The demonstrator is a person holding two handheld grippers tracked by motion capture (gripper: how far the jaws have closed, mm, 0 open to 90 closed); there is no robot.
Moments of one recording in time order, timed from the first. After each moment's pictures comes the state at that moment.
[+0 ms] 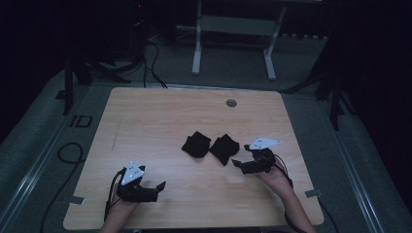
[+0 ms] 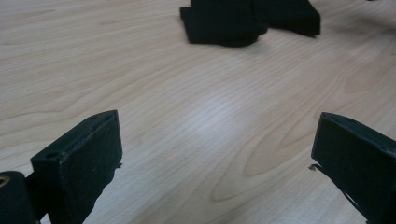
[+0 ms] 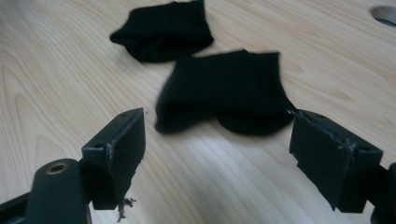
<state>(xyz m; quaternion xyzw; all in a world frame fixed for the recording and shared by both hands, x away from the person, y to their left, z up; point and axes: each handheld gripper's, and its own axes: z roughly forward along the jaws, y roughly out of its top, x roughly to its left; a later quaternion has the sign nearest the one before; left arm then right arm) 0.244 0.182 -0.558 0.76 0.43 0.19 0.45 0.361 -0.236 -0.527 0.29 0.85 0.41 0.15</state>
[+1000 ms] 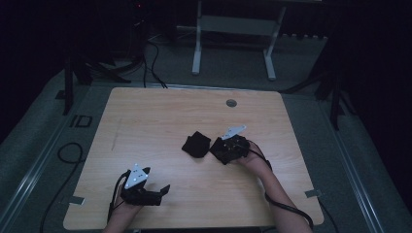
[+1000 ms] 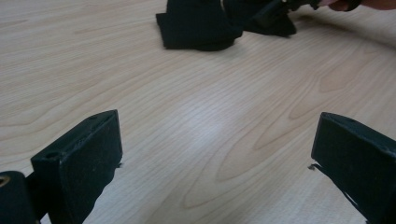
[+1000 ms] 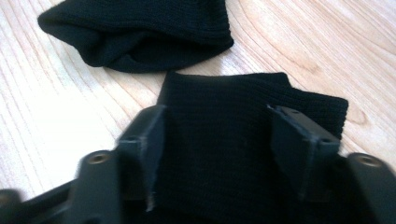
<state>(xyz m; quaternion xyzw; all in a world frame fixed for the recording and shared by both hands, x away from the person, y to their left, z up) 0.237 0.171 -0.557 0.77 0.40 0.18 0.46 0.423 -0.168 -0.553 0.24 0.91 0.31 0.13</state>
